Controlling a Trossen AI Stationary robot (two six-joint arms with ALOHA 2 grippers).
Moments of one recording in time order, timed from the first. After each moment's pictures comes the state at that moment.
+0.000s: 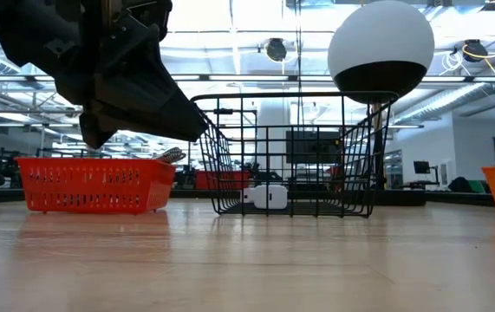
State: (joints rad) left arm -0.59 1.80 0.87 0.24 -0.60 -0.86; right arm 0.90 1.06 0.83 -1.40 -0.18 1.92
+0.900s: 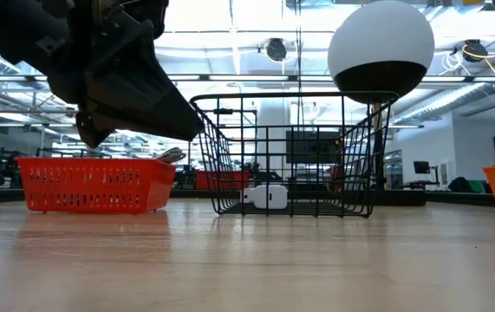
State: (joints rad) left arm -0.60 1.80 0.87 0.24 -0.60 -0.84; right arm 0.78 1.06 0.83 -1.45 -0.04 1.80
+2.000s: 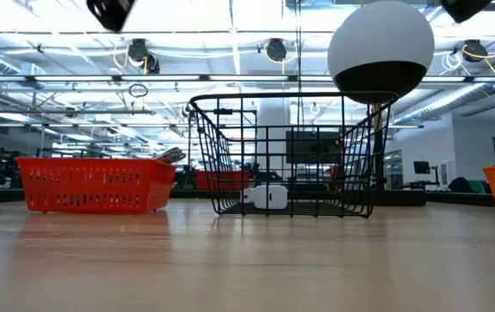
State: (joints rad) left arm -0.67 1.62 0.87 0.35 -0.62 -0.26; right arm 0.78 1.04 0.72 -0.18 0.55 0.45
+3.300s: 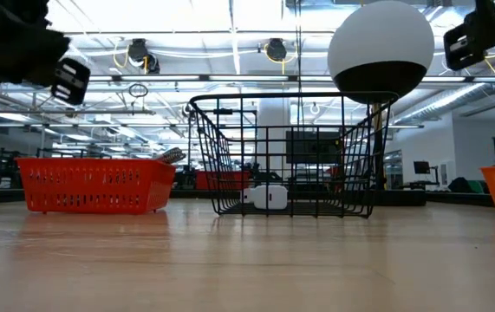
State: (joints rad) left arm -0.35 0.69 0.01 0.69 0.04 -0.13; right arm 0.46 0.22 0.02 0.42 -0.09 0.15
